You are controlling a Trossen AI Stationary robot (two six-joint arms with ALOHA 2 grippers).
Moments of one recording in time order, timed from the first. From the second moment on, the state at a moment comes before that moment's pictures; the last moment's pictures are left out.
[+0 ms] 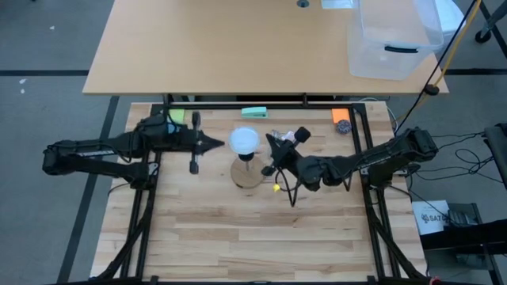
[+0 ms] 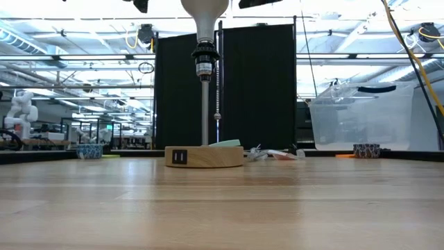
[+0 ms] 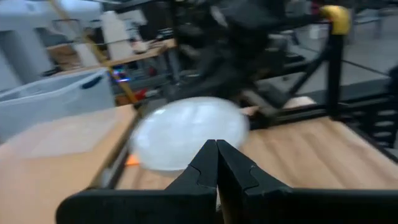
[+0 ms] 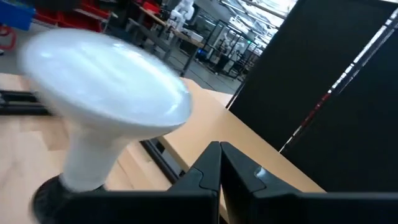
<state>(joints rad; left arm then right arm) 0.16 0.87 0.77 0.04 0.17 0.24 0.23 1.52 1.09 0.39 1.09 -0.41</state>
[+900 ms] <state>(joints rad) 0.14 0.94 0.77 0.04 0.04 0.25 0.20 1.52 1.09 0.42 0.92 -0.44</state>
